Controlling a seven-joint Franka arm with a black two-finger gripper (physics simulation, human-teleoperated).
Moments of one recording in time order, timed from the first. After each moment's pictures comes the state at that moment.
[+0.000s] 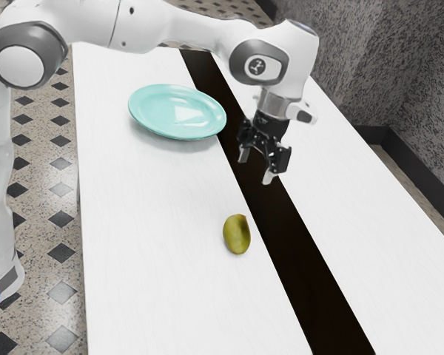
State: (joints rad) arm -0.08 0.07 0.01 -1.65 -0.12 1.66 -0.34
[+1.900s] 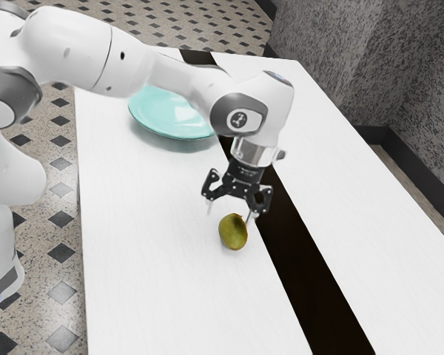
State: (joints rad) arm -1.78 0.30 1.72 -1.97 -0.47 1.77 -1.13
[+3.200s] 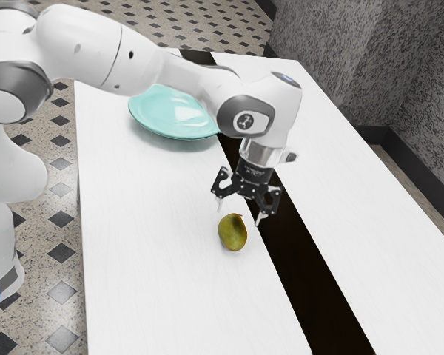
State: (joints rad) arm -1.62 0.25 1.54 -1.91 -0.40 1.82 -1.01
